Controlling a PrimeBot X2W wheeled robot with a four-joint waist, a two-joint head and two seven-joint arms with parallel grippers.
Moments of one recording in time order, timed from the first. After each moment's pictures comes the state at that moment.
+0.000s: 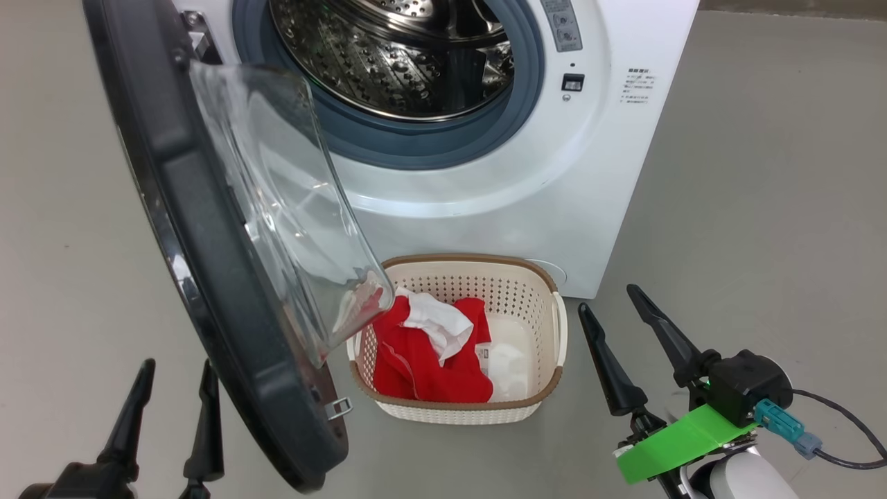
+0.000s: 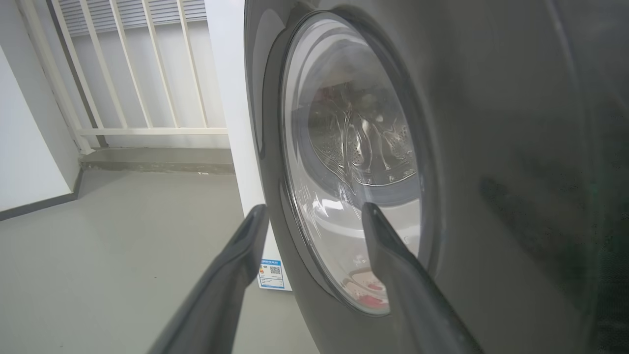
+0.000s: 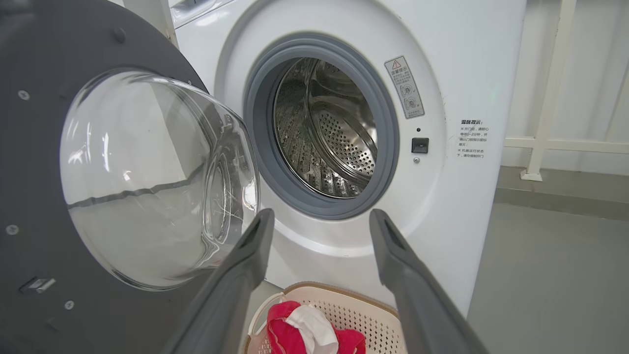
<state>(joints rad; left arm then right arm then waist) 0.00 0.05 0.13 0.08 -0.13 -0.12 -0.25 -0.13 -0.07 0.21 0.18 0.31 0.13 -0.26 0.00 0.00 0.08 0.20</state>
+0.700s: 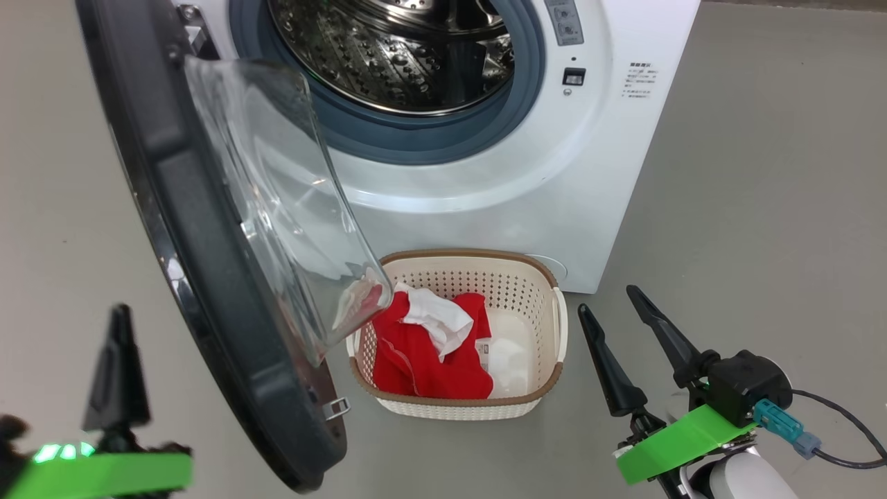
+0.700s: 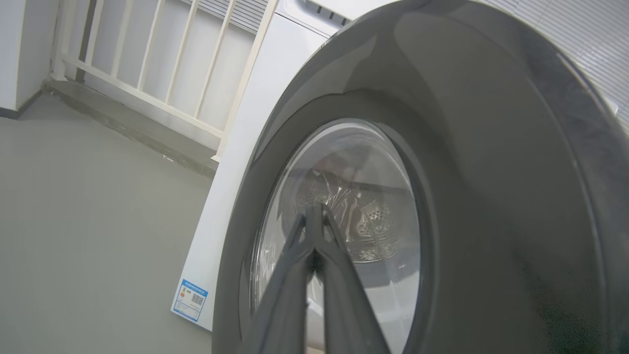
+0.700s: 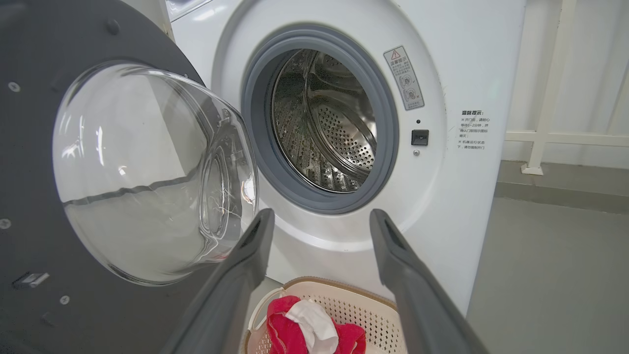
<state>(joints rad) -0.10 0.05 0.16 0.05 -0.59 -0.13 -0.22 -0.13 -0.07 0.21 0.19 0.31 0.13 -0.26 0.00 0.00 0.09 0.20</state>
